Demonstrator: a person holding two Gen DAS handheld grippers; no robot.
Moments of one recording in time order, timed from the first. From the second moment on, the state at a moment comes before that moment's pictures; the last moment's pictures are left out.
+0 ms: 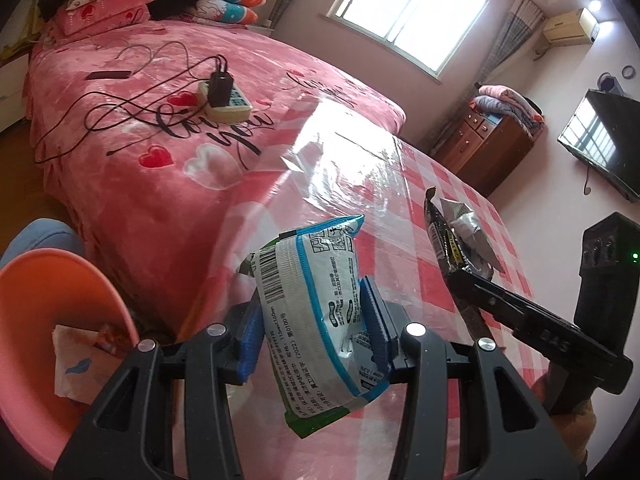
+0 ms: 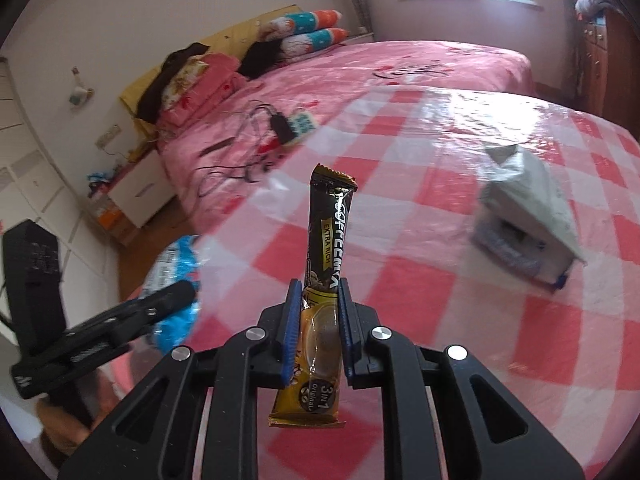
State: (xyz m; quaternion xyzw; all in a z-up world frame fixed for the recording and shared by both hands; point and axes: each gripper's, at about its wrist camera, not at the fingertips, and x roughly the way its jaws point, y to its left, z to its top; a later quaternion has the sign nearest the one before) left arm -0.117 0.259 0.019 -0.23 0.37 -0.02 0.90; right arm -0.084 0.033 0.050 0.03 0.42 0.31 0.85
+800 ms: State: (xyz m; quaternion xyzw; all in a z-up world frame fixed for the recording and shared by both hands) left arm -0.195 0.385 0.000 -0.27 0.37 0.12 0.88; right arm -0.154 0.192 0.055 0.01 0.46 0.49 0.74
